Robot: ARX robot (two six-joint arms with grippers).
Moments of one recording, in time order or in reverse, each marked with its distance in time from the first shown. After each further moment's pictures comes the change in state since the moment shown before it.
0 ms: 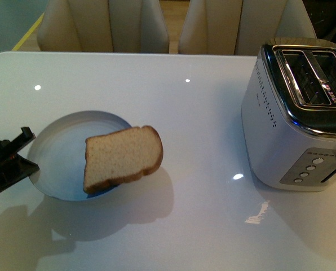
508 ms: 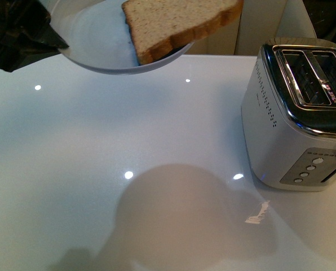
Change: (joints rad) left arm -0.351 -0.455 0.257 -0.440 -0.171 -0.369; right arm 0.000 0.000 0.000 0.000 0.000 0.000
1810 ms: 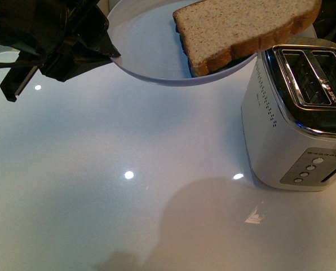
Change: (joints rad) left arm -0.108 0.002 -0.010 0.003 0.049 -0.036; right arm -0.170 0.383 0.161 -0.306 -0.216 0.164
